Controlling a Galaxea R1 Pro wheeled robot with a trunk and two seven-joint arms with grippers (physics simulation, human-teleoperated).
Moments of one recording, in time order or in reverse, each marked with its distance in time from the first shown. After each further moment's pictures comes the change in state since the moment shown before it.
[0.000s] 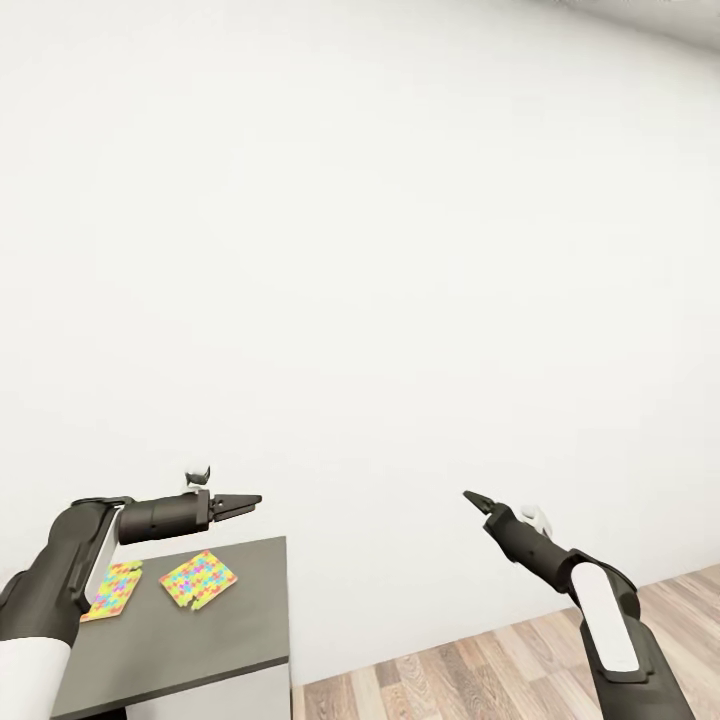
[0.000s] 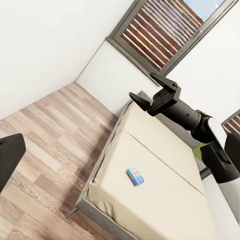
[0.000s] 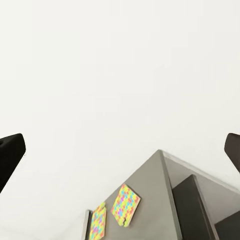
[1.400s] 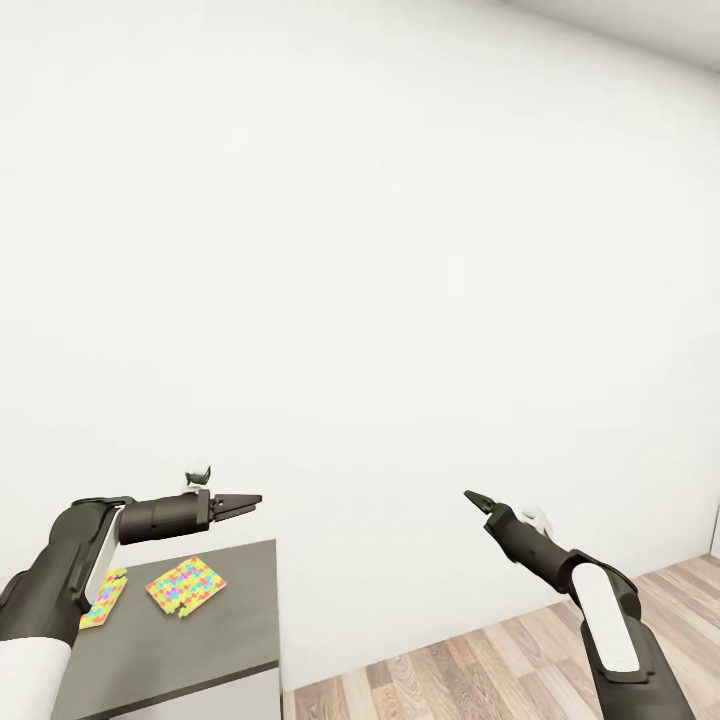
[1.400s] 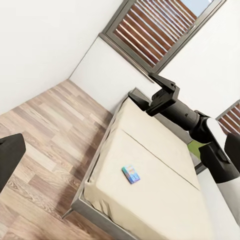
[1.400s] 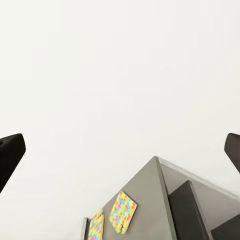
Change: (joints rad) left arm 0.000 -0.001 -0.002 0.000 0.004 0.000 -0.001; right arm 0.000 0.001 -0.005 0.002 -0.001 -0.003 0.000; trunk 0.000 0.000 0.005
